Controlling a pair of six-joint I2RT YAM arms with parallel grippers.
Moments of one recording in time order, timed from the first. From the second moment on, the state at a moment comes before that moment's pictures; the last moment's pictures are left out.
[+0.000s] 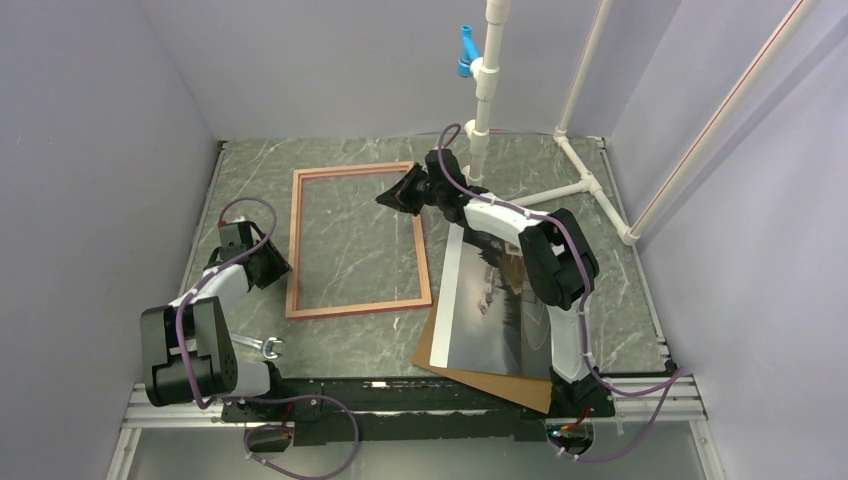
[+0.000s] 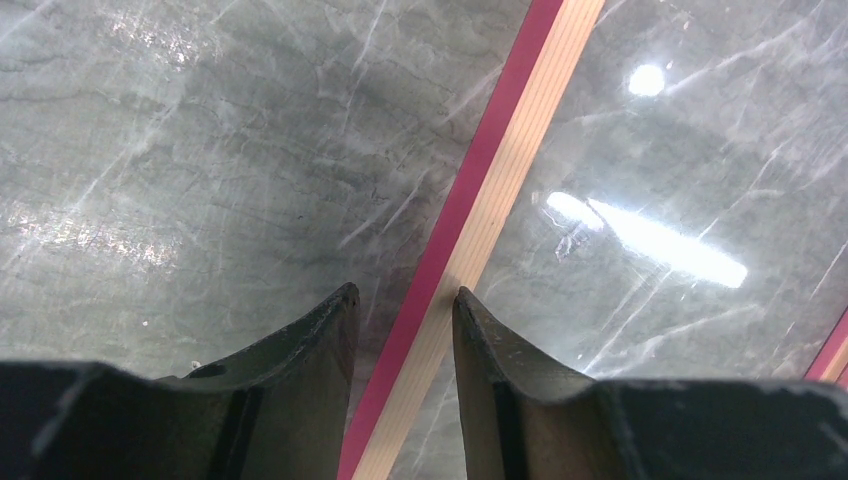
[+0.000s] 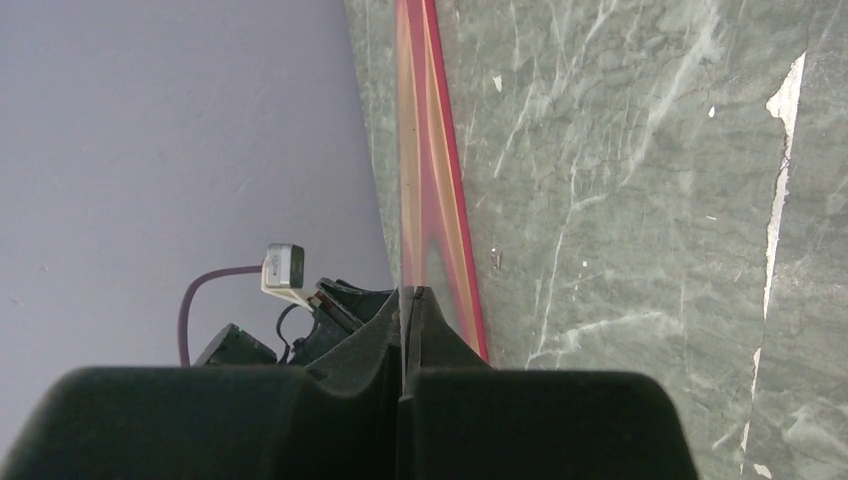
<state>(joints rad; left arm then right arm) 0.20 1.36 0.60 -0.15 0.12 -0.47 0.58 2.07 1.49 0.12 -0.38 1.26</state>
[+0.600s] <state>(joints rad) 0.20 1.36 0.60 -0.15 0.12 -0.47 0.58 2.08 1.56 0.10 -0.43 1.20</state>
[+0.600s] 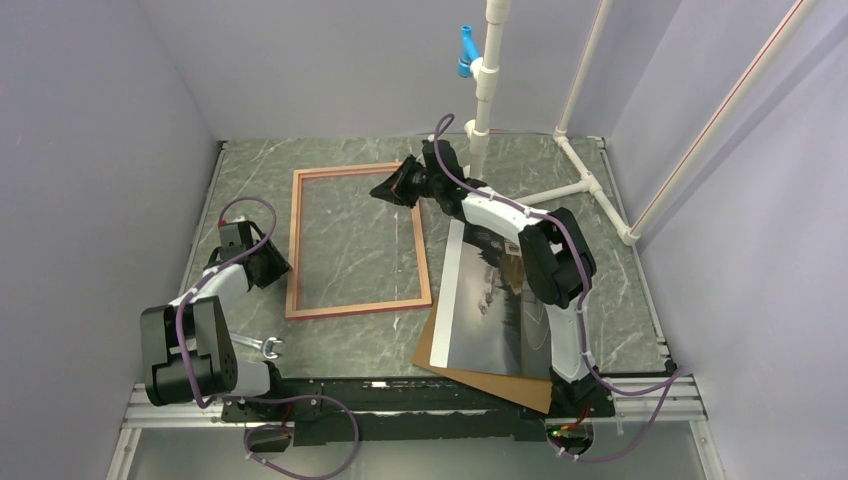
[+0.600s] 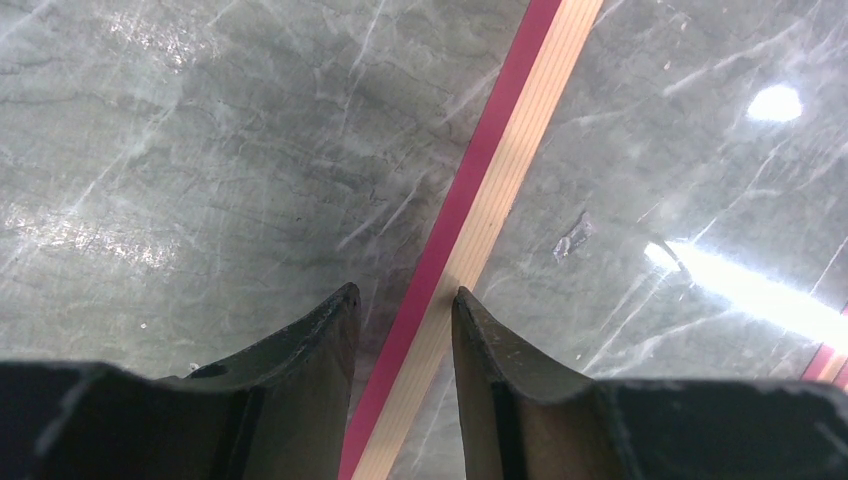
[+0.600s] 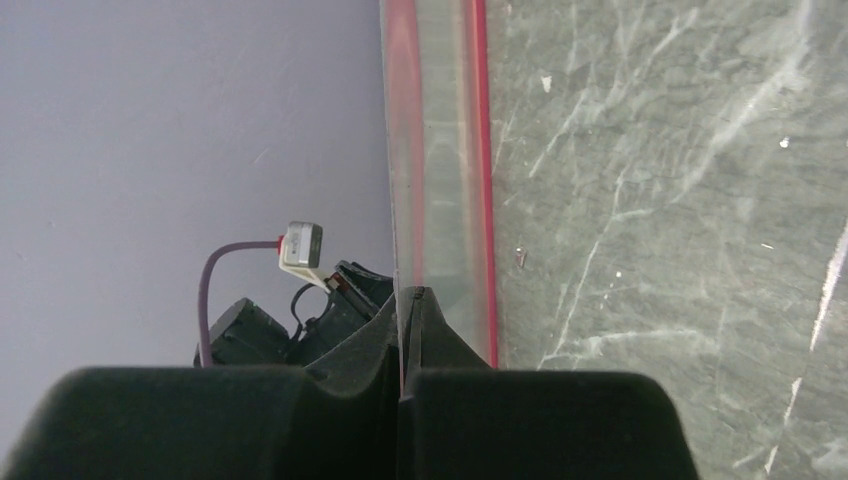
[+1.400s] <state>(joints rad) 0.20 1.37 0.60 -0.14 0.13 -0.47 0.59 2.10 1.58 0.10 -0.45 1.18</state>
